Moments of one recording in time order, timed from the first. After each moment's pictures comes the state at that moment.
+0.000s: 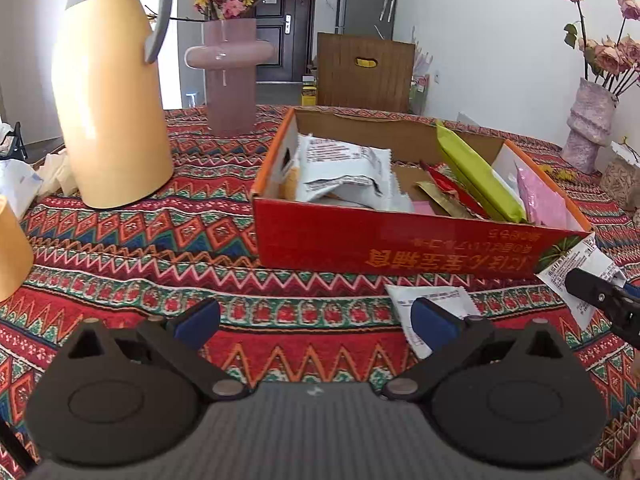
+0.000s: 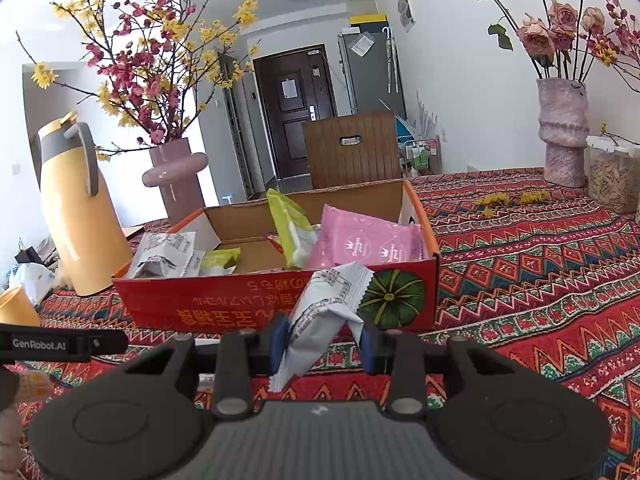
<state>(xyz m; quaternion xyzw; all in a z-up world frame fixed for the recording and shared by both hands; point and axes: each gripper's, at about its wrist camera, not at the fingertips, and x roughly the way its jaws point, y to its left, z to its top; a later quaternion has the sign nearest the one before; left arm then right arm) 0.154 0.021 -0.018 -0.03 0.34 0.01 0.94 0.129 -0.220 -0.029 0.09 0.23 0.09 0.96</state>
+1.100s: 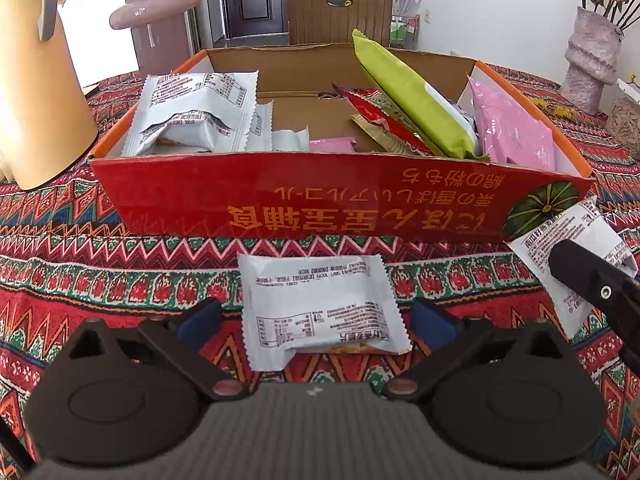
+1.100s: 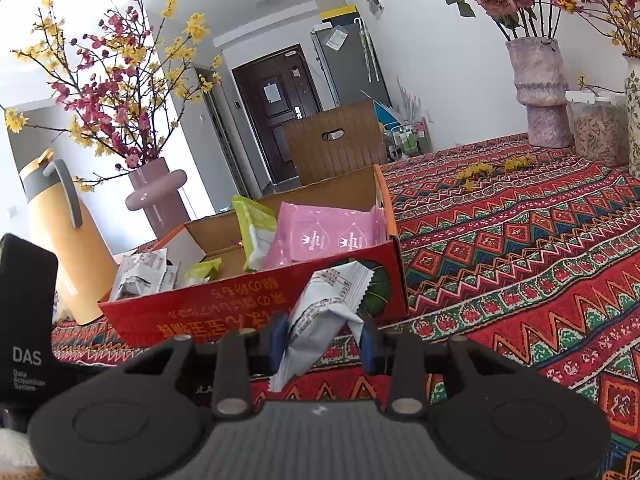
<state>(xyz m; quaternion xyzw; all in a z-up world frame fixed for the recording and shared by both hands) 0.201 -0.067 -0.058 0.00 0.42 0.01 0.91 0.141 -0.248 -0.046 0.16 0.24 0.09 0.95</state>
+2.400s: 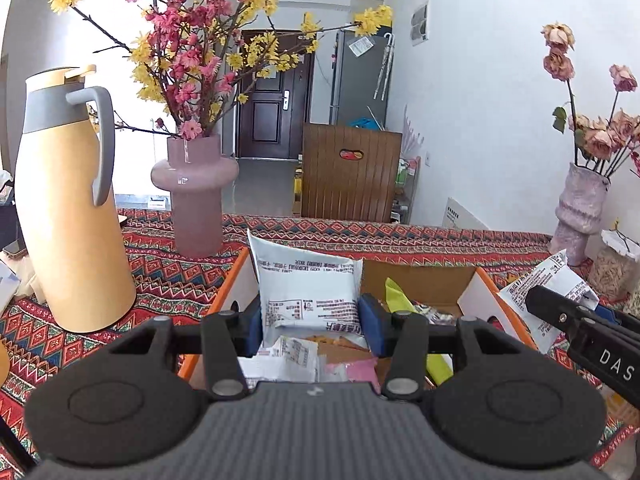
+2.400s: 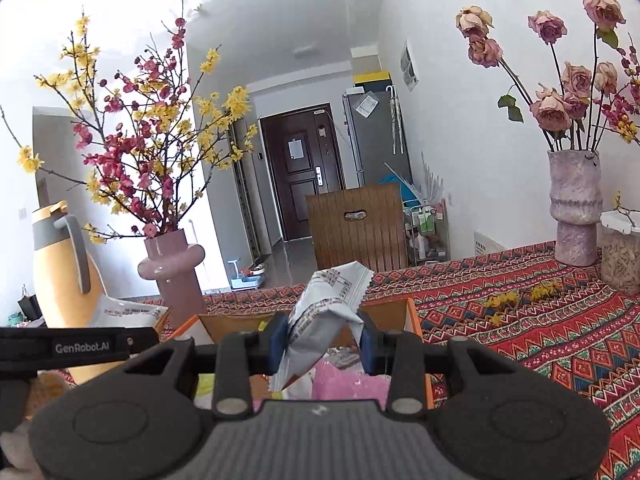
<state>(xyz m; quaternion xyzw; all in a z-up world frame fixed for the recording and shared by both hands) 0.215 -0.024 0.051 -0.04 0.22 0.02 0.98 0.204 -0.229 0.040 0.10 0.14 0.10 0.98</state>
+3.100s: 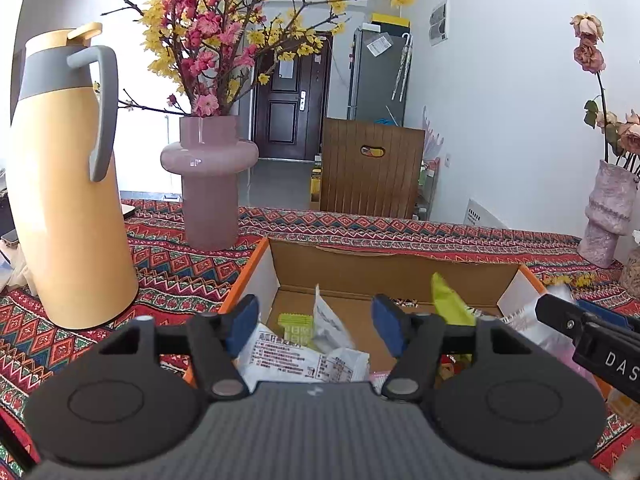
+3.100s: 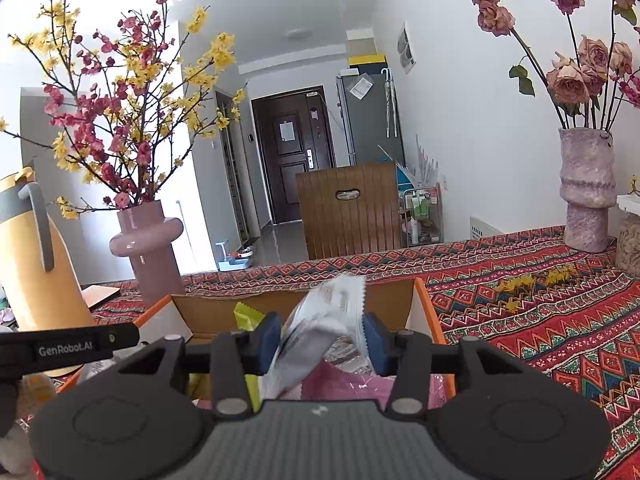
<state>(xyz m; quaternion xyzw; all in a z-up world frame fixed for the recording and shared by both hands) 0.243 -0.003 0.017 -0.04 0.21 0.04 0.98 0.240 -0.213 0.005 0.09 0.16 0.09 0.98</state>
